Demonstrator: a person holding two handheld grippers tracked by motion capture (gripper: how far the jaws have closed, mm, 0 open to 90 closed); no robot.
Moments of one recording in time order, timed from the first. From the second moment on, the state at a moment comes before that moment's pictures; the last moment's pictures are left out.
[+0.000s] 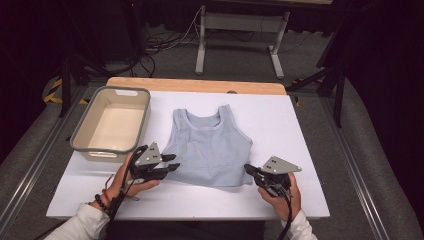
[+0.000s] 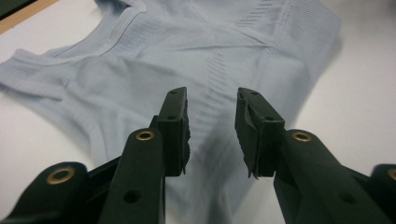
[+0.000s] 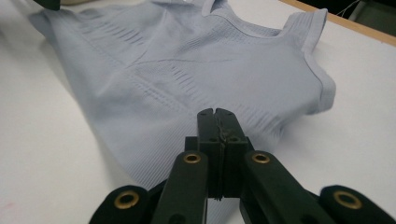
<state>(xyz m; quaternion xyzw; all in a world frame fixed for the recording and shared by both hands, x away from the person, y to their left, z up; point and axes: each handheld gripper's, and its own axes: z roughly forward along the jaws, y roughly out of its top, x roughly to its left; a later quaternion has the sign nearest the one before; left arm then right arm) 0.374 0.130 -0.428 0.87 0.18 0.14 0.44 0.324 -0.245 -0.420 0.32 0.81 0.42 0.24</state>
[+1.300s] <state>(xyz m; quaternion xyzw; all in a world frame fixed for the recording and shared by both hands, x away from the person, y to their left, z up) 0.398 0.125 -0.445 0.86 0.24 0.21 0.41 0.379 -0.265 -0.424 0.41 0.76 0.43 0.27</state>
